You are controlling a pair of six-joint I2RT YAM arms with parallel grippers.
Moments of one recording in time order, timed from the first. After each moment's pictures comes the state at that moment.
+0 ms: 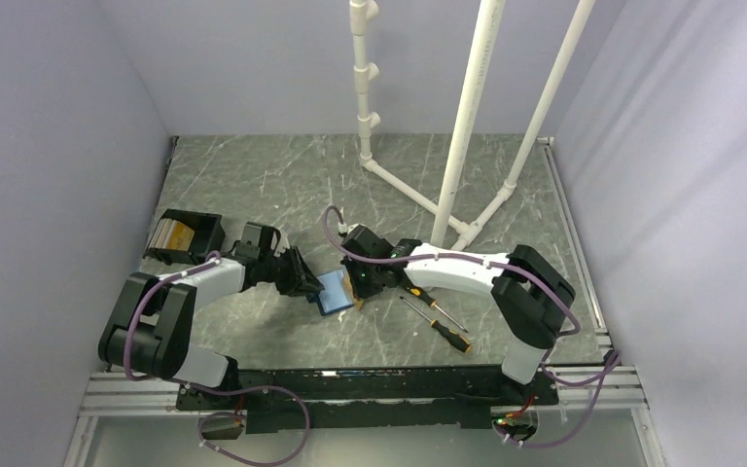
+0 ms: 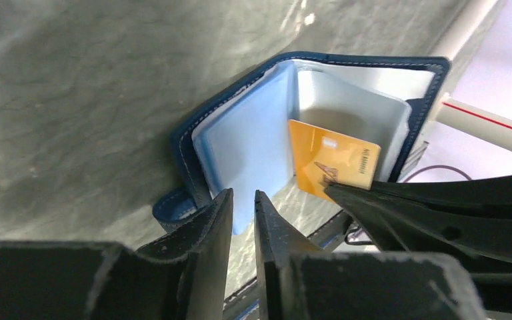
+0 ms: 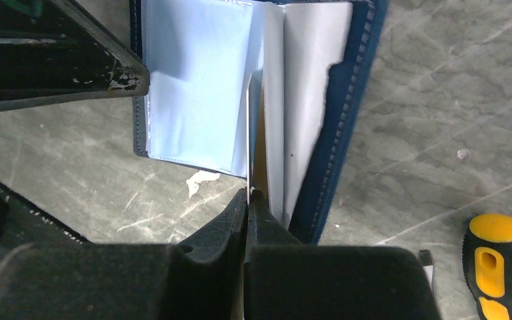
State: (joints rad) left arm -0.27 1.43 0.57 -0.11 0.58 -0.75; right arm 0.98 1.74 1.12 -0.39 0.01 0.51
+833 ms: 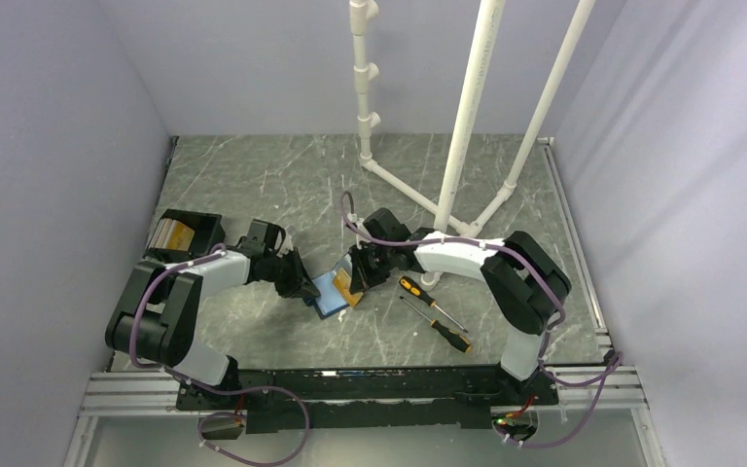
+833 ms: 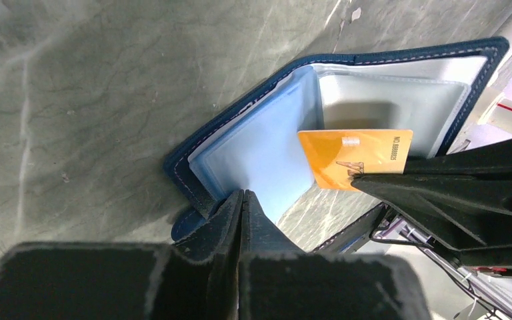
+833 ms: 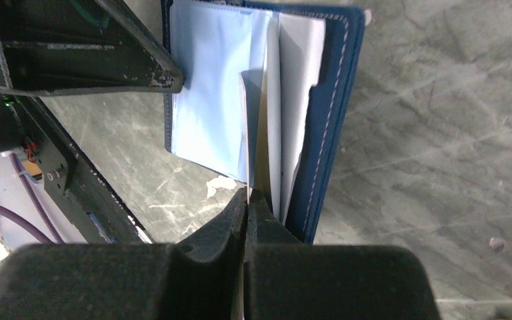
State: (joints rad) left arm -0.29 1.50 0.63 -0.22 0.52 -0.66; right arm 0.80 1.79 1.05 -0.20 -0.41 0.42
